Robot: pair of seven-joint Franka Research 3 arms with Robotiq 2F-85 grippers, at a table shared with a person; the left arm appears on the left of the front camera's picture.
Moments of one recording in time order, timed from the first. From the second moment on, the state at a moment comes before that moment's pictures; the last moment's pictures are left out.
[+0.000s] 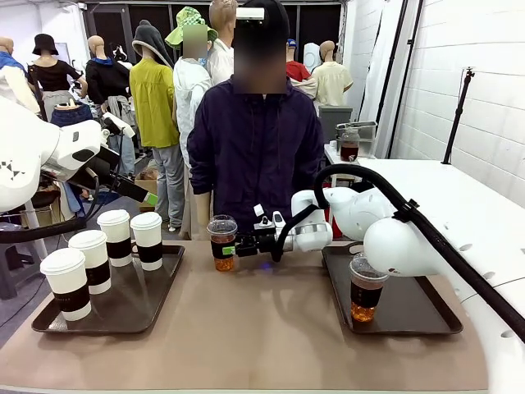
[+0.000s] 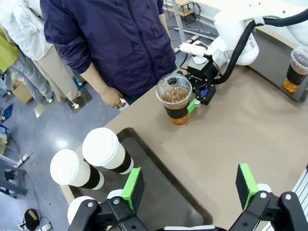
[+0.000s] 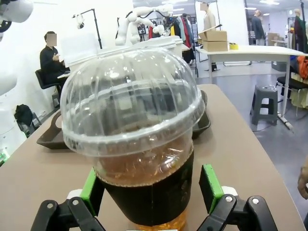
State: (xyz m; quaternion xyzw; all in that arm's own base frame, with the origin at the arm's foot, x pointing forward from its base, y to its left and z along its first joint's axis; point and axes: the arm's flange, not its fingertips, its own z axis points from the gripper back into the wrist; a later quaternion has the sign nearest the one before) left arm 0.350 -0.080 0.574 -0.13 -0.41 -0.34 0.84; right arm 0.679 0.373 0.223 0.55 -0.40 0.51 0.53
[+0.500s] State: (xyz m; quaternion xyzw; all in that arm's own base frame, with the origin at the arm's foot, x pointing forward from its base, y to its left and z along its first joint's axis) left arm 0.350 -0.080 0.574 -0.13 -0.41 -0.34 0.84; right arm 0.679 0.387 0.222 0.56 -0.39 0.51 0.53
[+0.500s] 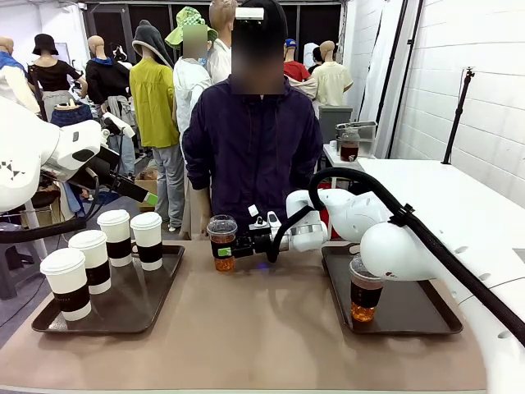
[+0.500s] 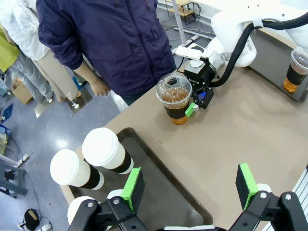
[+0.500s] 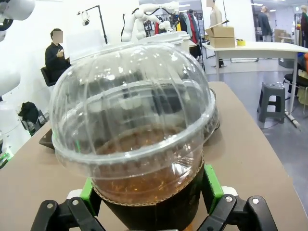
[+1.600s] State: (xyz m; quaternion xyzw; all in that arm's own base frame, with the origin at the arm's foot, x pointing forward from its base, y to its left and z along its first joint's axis) left arm 0.350 -0.080 0.574 -0.13 -0.41 -0.34 0.84; right arm 0.682 0.358 0.269 0.55 -0.38 0.53 0.52
